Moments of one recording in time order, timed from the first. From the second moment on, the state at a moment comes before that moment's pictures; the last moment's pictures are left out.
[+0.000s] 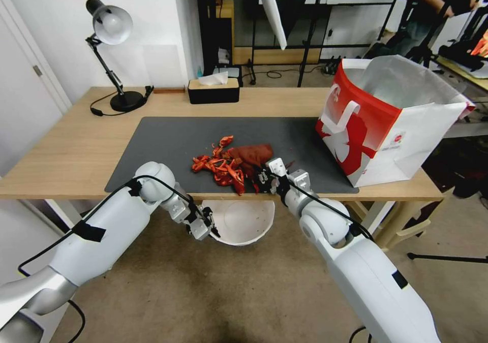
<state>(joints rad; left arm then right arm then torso) 0.55 -0.96 0.14 -1.48 0.39 -0.55 1.39 -0.95 1.20 0.08 1.87 0.28 -0.55 -0.01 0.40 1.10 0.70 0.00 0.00</state>
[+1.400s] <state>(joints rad) 0.55 -0.95 0.13 -1.48 0.39 -0.55 1.40 -1.18 1.17 0.14 2.06 0.20 -0.53 -0.07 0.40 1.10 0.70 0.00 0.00</state>
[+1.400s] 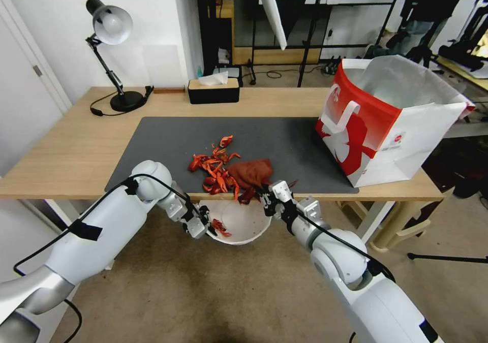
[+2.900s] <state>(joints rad) 0.55 -0.94 0.13 -1.48 0.39 -0.56 1.39 -1.40 1.12 0.24 2.19 0.14 -0.48 -0.14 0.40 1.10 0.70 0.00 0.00</state>
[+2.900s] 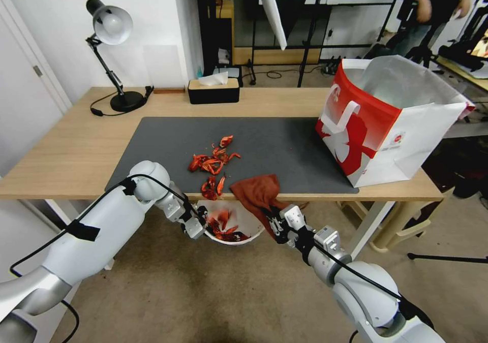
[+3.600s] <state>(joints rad) 0.55 -0.92 0.13 -1.49 0.39 -0.56 1.40 -1.42 1.11 0.24 2.23 0.12 -0.48 -0.17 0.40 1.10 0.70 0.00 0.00</state>
